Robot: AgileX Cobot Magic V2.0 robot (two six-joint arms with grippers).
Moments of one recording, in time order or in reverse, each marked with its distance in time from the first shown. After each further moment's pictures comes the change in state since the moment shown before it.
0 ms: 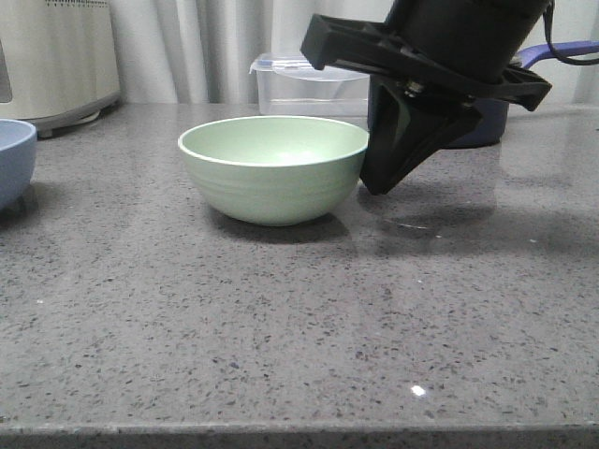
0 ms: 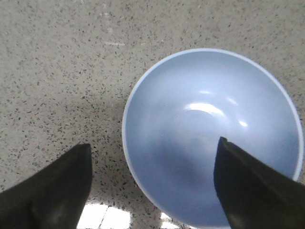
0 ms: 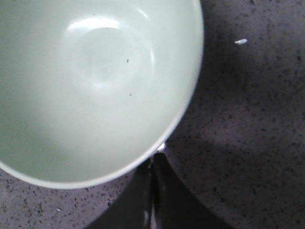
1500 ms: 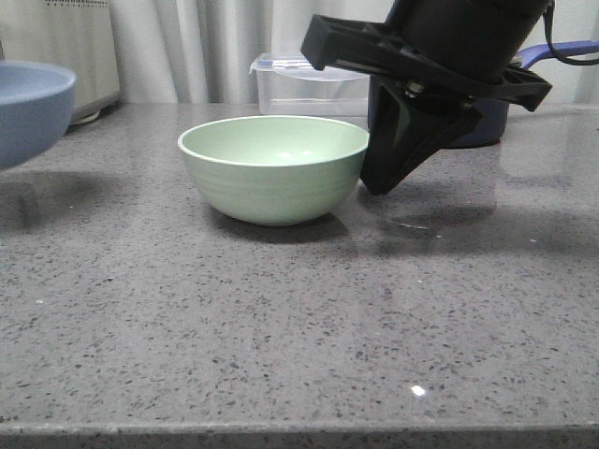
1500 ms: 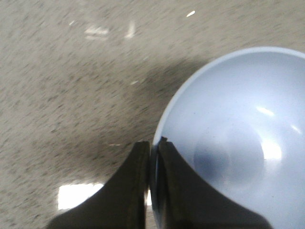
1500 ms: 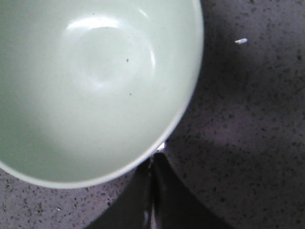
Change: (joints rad) left arm 0.008 0.217 -0.215 -0.118 0.080 0.075; right arm 0.000 0.000 0.000 0.000 0.001 0.000
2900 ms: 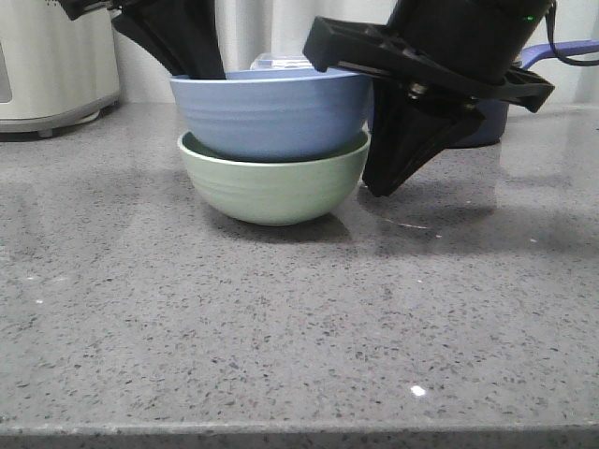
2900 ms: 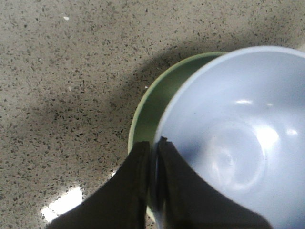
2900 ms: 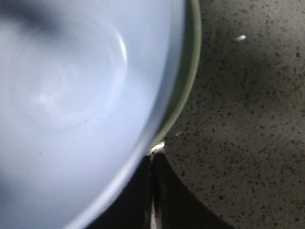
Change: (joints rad) left arm -0.455 0.399 -0.441 -0.127 0.156 0.061; right arm 0.000 0.000 0.002 0.000 0.005 0.000
